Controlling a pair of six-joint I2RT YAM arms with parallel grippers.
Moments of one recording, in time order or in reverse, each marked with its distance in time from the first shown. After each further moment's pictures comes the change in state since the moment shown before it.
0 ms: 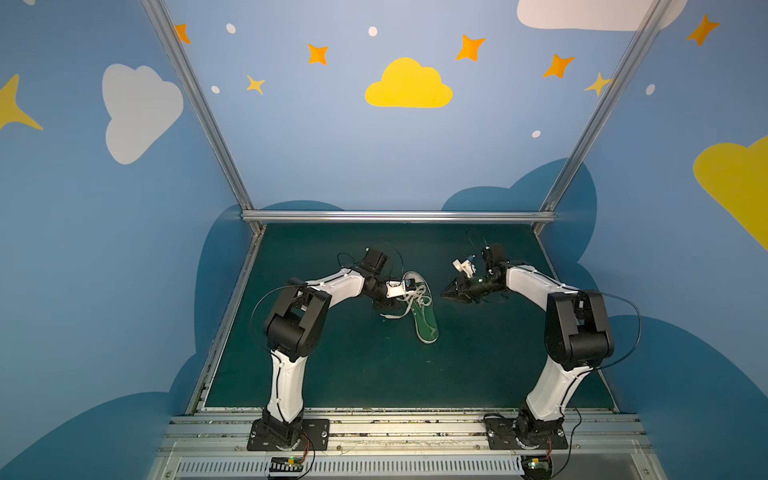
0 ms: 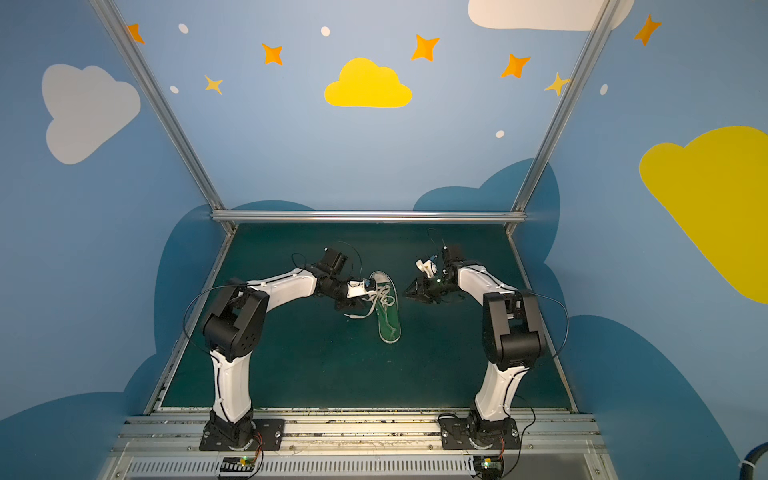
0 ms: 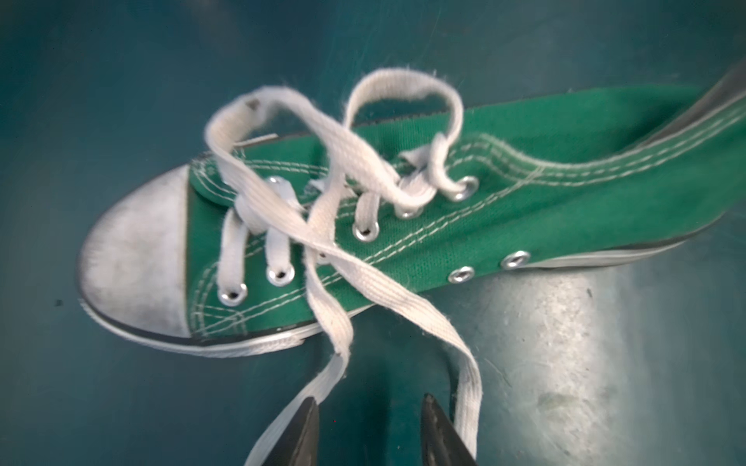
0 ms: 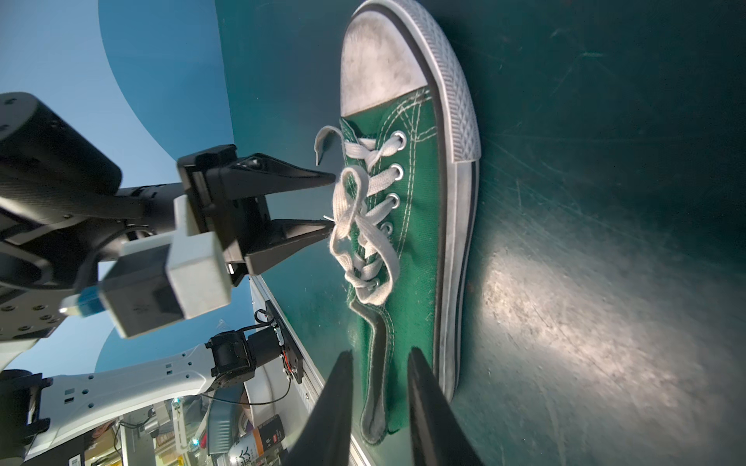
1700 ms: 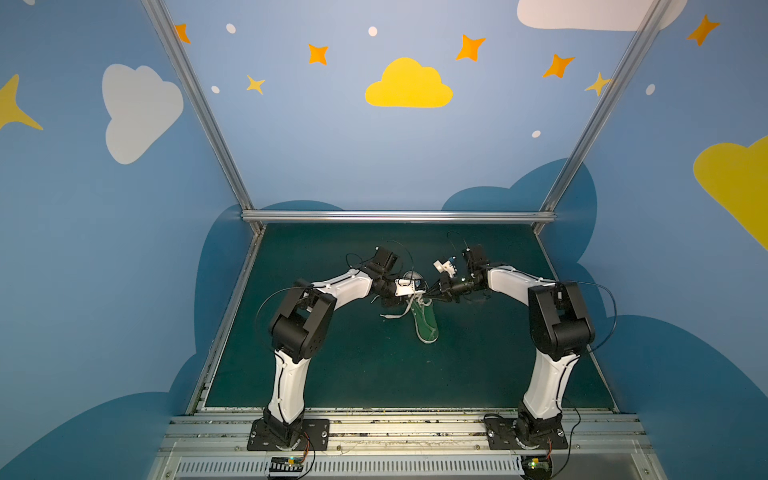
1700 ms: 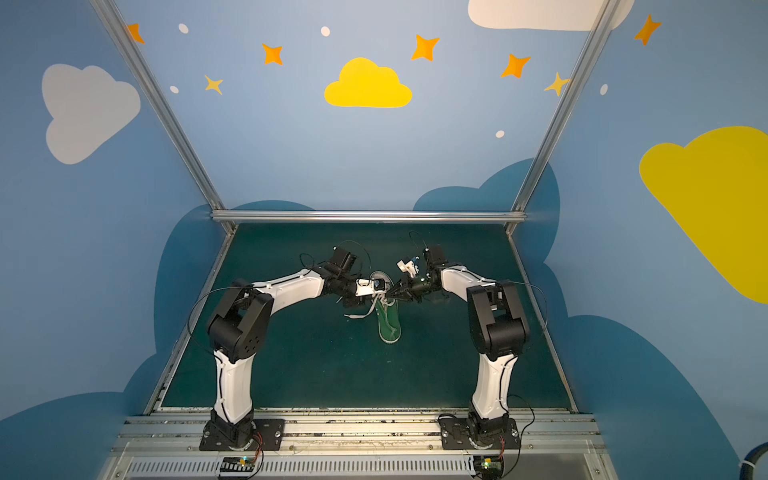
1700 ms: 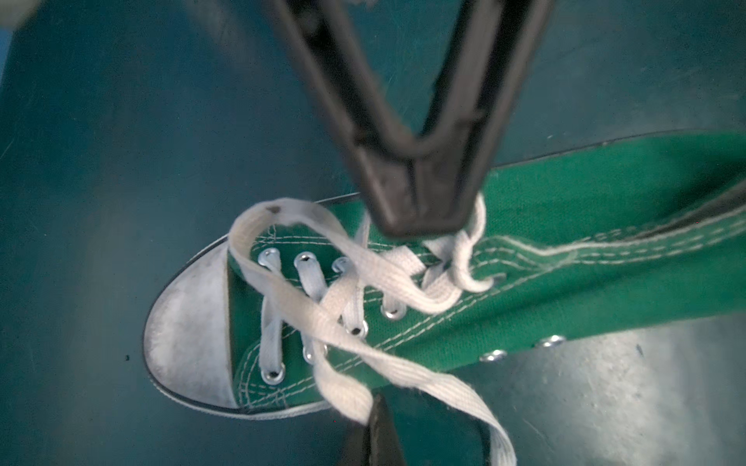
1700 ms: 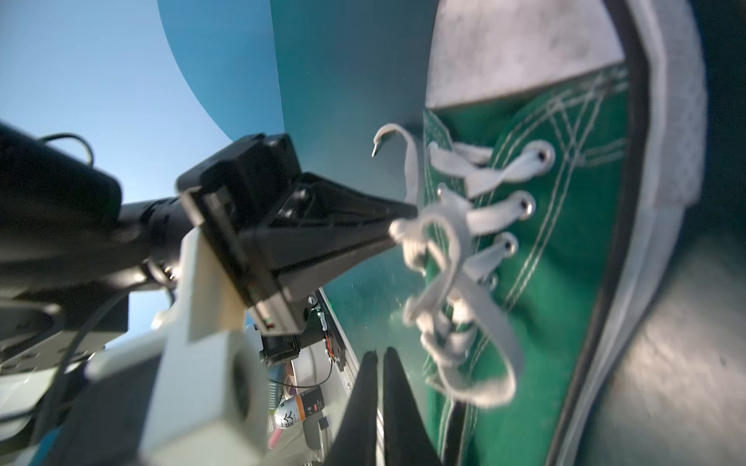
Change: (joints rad) left arm -0.057 -0.003 0.042 0.060 -0.071 0.003; right arm 0.115 0.139 0.052 0.180 -0.151 0.159
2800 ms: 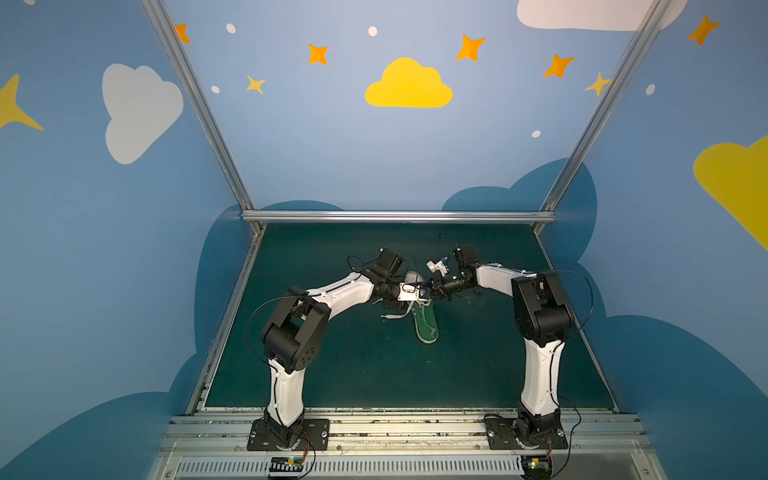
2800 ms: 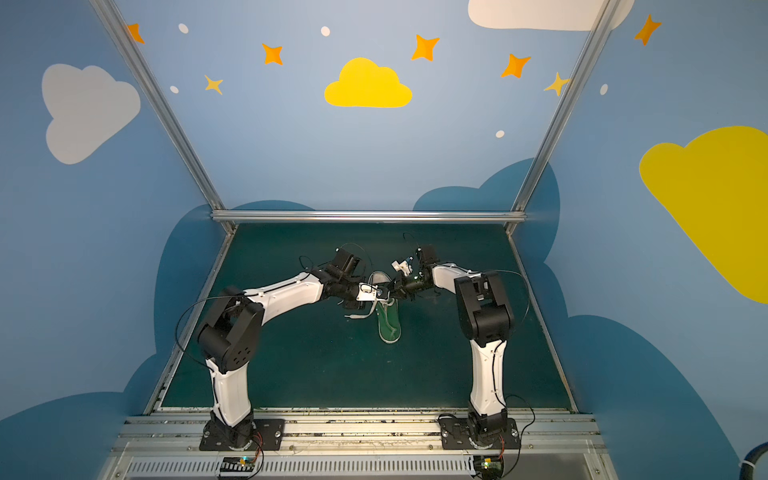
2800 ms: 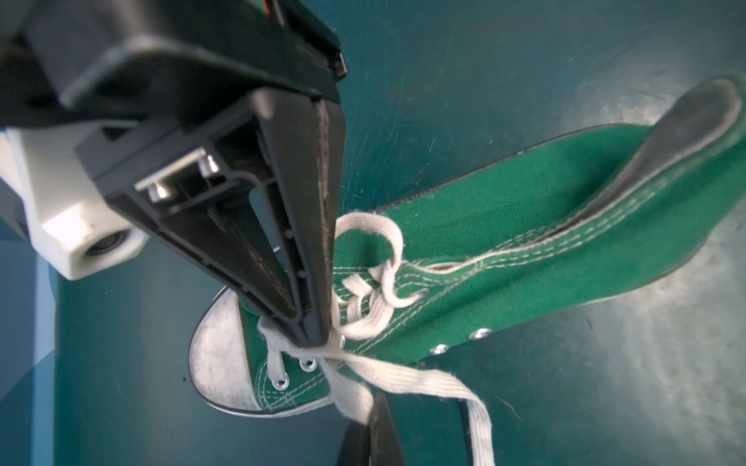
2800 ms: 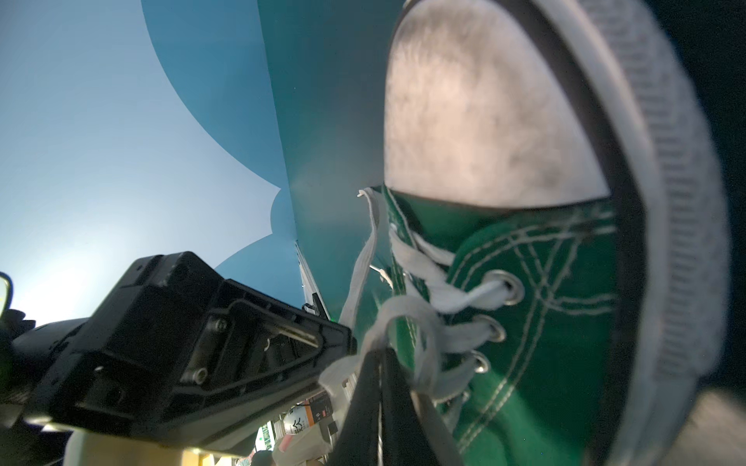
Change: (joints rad) left arm -0.063 -0.090 -0.042 -0.020 -0.078 0.149; right arm 0.020 0.135 0.088 0.043 -0.022 0.043
